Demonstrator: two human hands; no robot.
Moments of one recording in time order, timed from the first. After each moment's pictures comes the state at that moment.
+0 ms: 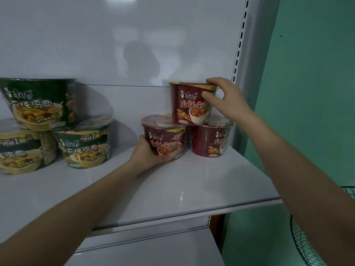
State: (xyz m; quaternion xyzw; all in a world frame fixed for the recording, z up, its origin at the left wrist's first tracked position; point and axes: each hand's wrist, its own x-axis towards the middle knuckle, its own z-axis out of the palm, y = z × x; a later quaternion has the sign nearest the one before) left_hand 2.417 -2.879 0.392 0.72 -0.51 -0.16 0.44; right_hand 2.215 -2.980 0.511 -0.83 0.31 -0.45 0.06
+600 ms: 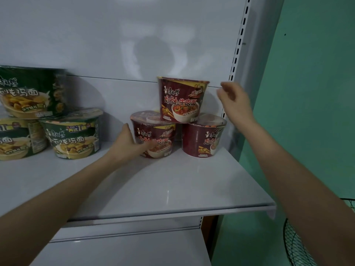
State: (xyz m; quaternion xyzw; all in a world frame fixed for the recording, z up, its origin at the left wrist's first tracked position) left_hand 2.402 -2.870 0.405 0.74 -0.47 -0.11 0.48; right_hand 2.188 -3.012 0.493 -0.77 0.31 -0.53 0.19
